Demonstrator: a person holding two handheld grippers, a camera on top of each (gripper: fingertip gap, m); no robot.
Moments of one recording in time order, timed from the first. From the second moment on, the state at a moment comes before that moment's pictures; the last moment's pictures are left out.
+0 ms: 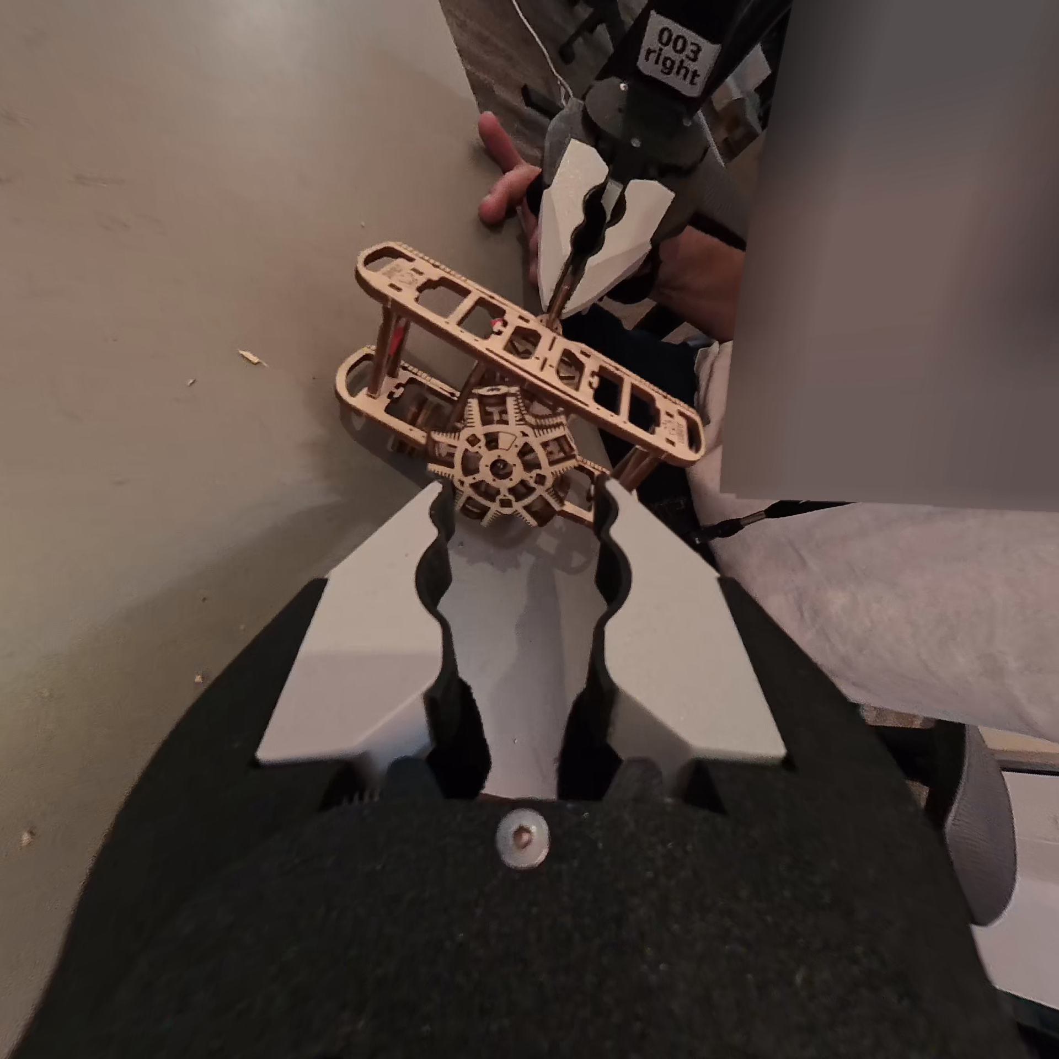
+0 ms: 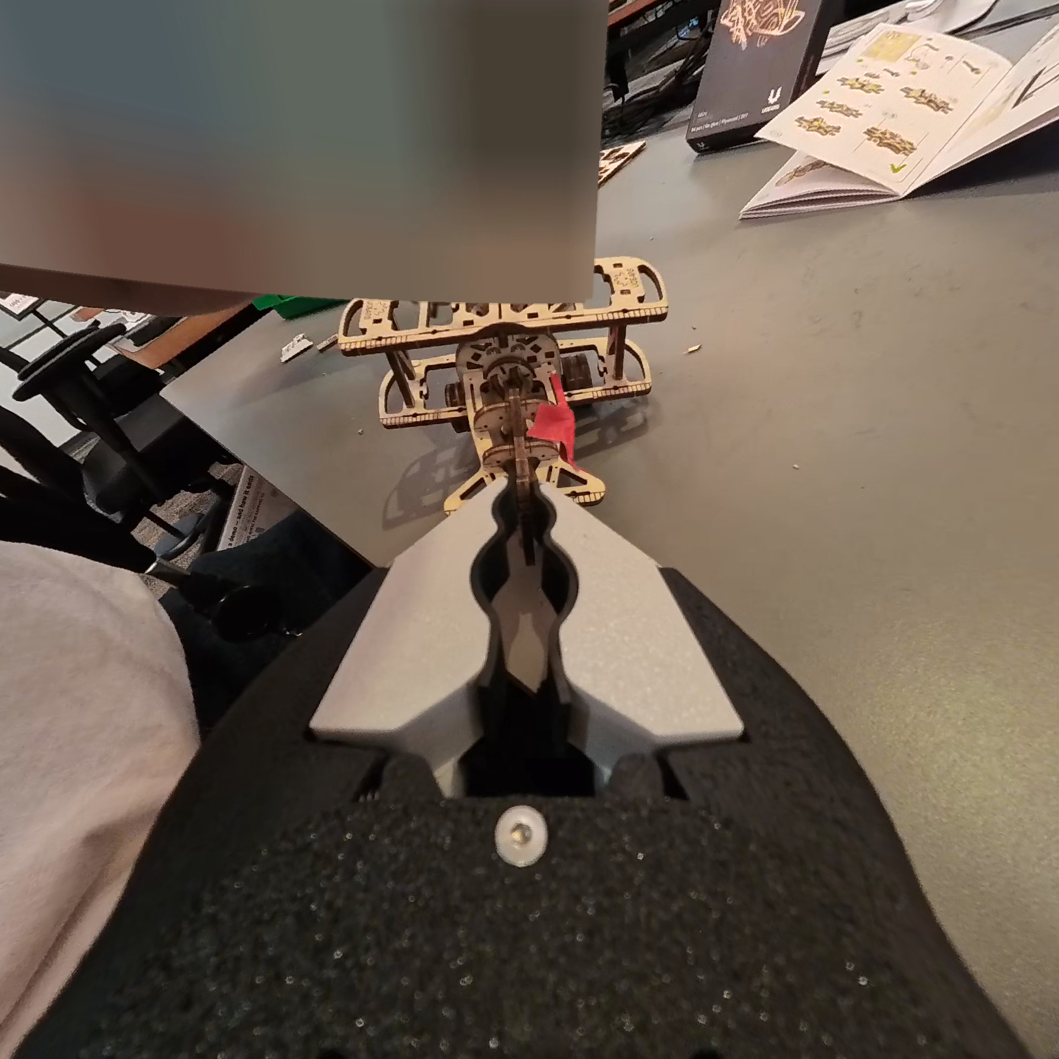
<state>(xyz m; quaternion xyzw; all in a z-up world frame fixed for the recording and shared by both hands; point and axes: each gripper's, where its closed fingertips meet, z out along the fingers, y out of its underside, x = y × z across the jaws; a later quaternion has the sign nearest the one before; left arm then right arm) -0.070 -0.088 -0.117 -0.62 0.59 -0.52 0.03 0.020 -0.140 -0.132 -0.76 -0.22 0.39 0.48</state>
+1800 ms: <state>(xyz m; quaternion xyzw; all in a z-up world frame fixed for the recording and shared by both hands) -0.083 -0.100 -0.125 -0.65 0.59 -0.43 -0.21 0.020 -0.134 -0.131 -0.76 -0.21 0.39 0.48</state>
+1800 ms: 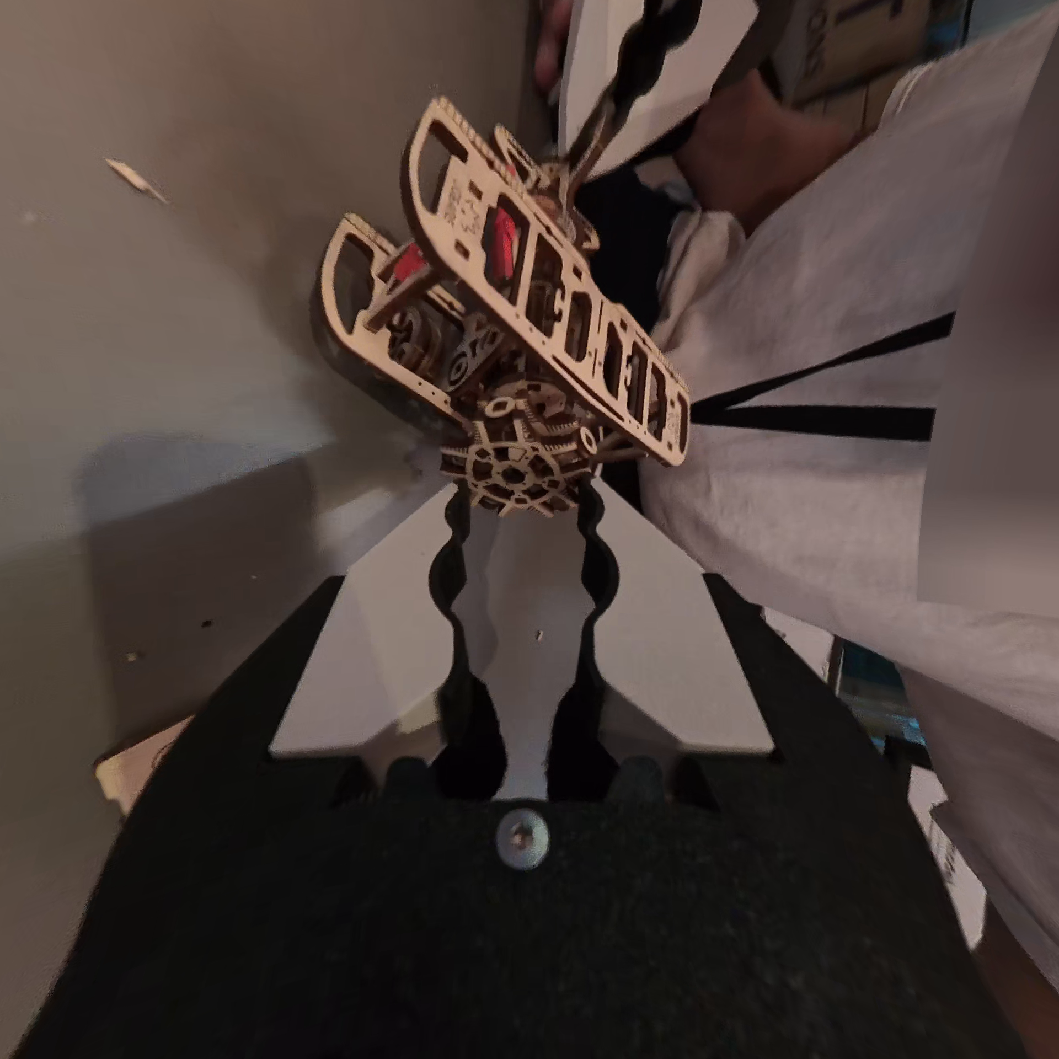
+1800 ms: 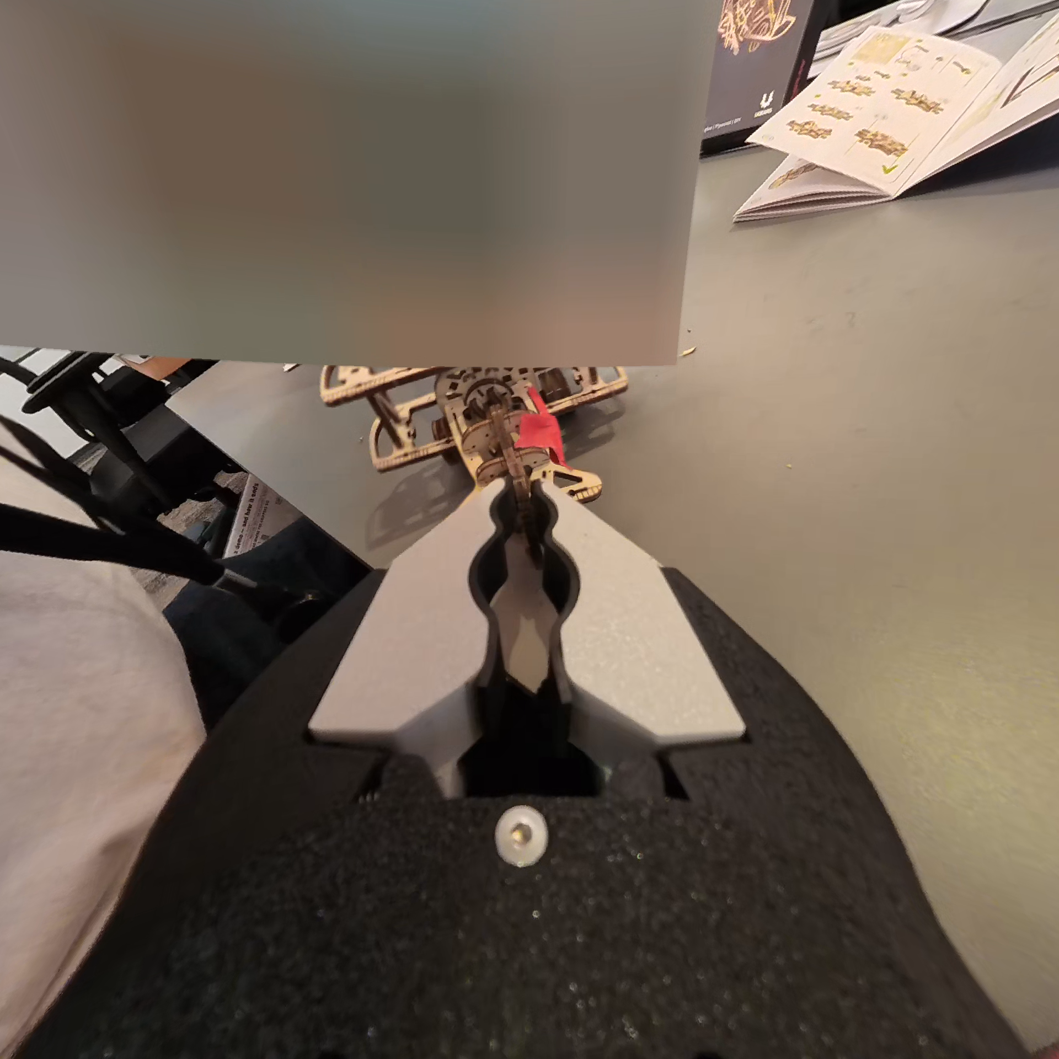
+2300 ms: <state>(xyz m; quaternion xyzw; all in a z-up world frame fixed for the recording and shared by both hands) -0.084 -0.103 -0.122 -0.65 0.54 -0.52 -0.15 0.015 -0.136 -0.131 -0.75 -0.23 0.38 0.49</state>
